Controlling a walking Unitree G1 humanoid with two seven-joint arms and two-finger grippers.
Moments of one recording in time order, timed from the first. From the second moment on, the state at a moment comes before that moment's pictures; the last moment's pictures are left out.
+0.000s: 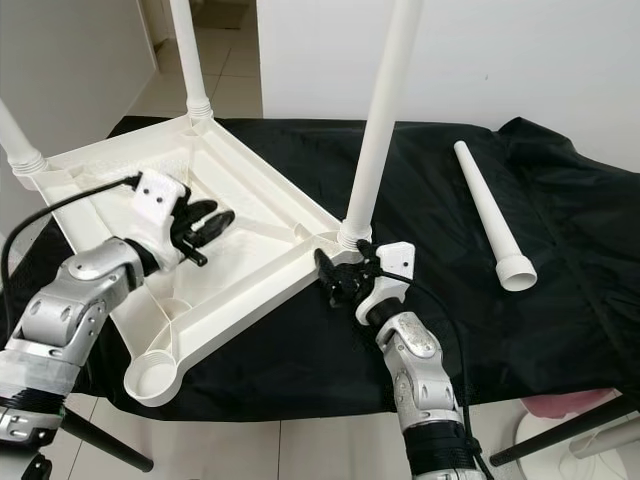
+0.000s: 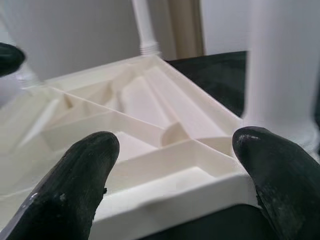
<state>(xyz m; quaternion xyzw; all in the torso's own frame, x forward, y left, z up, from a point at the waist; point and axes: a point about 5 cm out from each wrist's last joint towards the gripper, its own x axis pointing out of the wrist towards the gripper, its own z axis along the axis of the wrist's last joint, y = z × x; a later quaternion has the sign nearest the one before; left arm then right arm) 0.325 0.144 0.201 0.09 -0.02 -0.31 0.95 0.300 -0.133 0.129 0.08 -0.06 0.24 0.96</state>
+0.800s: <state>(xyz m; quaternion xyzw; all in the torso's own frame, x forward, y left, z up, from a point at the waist) 0.309 0.134 0.206 0.10 -0.02 -0.35 0.93 0.339 -0.158 0.144 0.06 -0.06 0.28 0.96</state>
